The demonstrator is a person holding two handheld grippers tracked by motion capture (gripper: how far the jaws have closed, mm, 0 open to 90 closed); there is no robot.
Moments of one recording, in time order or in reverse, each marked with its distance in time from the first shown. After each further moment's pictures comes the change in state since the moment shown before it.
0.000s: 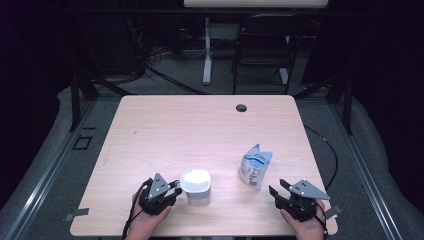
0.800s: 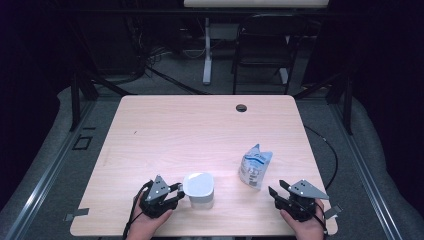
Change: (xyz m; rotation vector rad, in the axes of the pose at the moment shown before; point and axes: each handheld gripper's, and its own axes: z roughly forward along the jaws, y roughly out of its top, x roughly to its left) left arm -0.002 -0.003 -0.005 -0.017 -0.066 -0.021; right arm 0.000 -0.001 0.001 0.015 0.000 -0.001
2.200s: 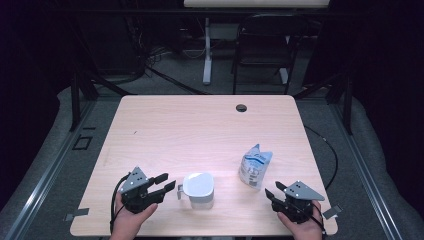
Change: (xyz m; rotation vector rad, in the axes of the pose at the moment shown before) left arm 0.022 0.021 -0.043 -0.139 -0.050 -0.135; right arm 0.011 0.004 -0.002 0.014 0.030 -0.067
